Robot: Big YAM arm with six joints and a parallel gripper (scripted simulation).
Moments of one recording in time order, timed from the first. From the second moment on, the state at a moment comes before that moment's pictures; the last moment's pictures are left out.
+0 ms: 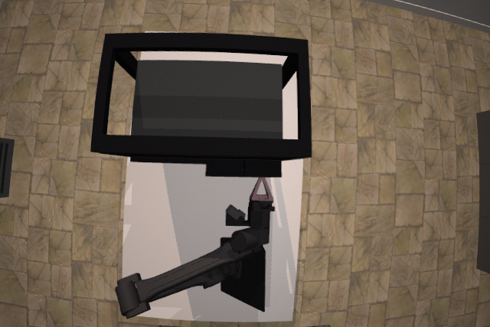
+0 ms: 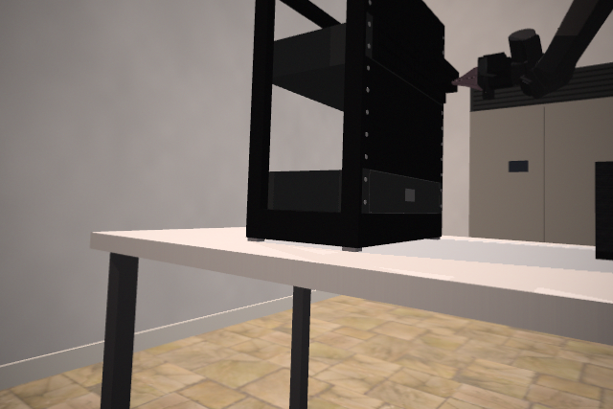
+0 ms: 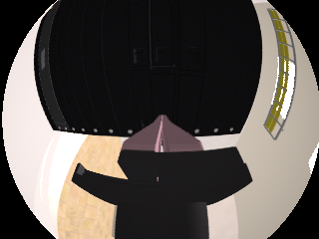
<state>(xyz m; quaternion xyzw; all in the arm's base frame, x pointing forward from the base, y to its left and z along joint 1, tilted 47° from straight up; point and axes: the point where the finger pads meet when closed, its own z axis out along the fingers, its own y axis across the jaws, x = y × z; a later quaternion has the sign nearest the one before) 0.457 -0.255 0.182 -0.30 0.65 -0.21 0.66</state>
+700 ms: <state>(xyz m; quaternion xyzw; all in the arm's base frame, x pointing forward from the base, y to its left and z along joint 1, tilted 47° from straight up) 0.465 -0.254 0.182 -0.29 0.66 -0.21 0.66</state>
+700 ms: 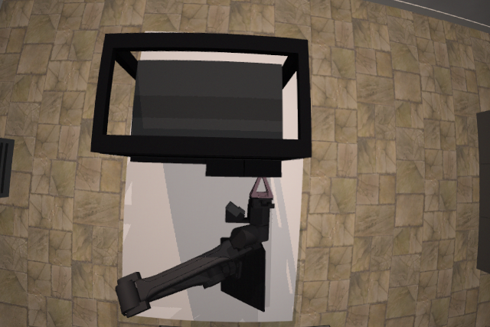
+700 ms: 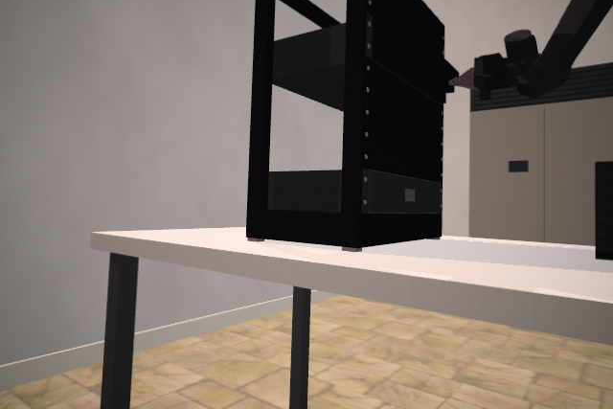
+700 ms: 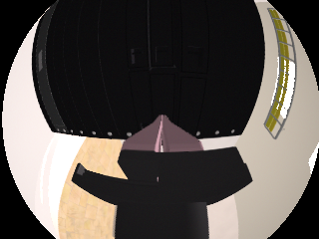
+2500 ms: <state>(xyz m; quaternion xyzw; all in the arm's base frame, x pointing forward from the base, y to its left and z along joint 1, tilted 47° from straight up) 0.488 -0.251 0.182 -0.29 0.66 -0.21 0.66</state>
